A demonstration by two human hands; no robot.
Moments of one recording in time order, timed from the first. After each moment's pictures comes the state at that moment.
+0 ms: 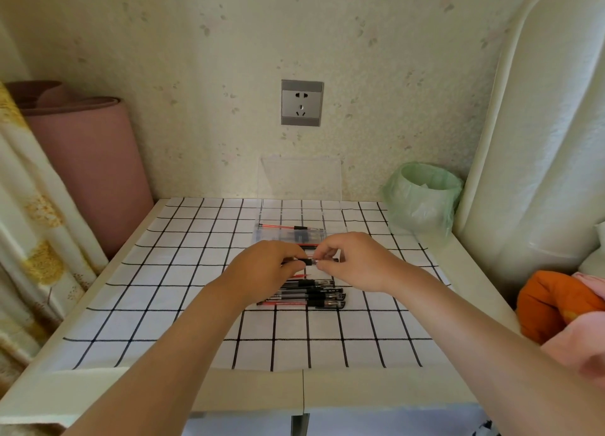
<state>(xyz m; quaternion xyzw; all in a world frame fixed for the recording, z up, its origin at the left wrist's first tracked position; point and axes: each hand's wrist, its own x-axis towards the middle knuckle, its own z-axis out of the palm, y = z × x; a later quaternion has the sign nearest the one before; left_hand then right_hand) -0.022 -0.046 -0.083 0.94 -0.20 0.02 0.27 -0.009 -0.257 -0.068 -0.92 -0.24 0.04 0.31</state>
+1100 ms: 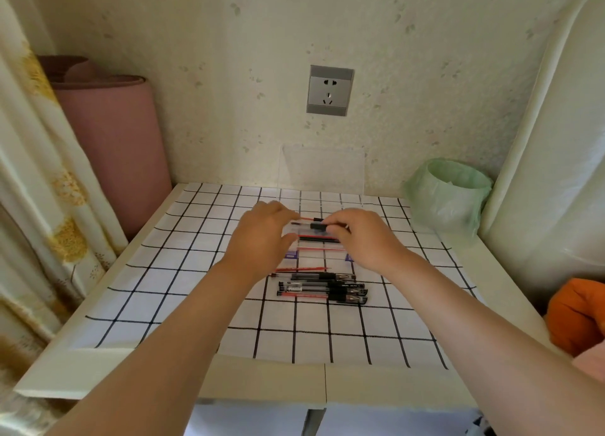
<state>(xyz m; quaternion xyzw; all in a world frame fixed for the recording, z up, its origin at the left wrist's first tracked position) -0.005 -0.014 -0.088 0.95 -0.15 0.21 0.19 0.022 -0.220 -0.074 -0.93 -0.20 -0.06 0.29</state>
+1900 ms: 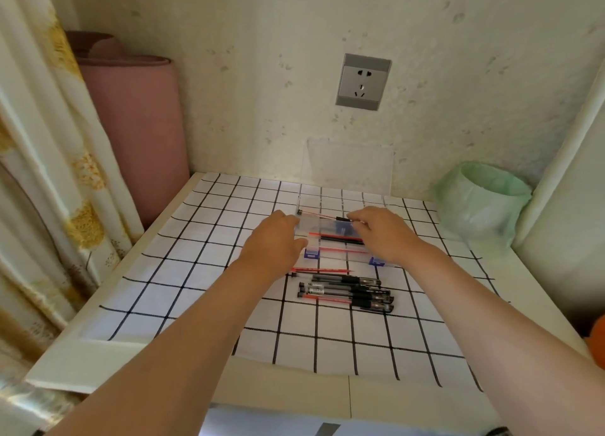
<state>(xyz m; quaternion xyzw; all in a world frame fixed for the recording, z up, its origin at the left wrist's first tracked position) 0.008 -0.003 -0.108 0.97 -0.02 0.08 0.24 0.079 -0.221 -0.105 -0.97 -0.19 -0.01 0.13</state>
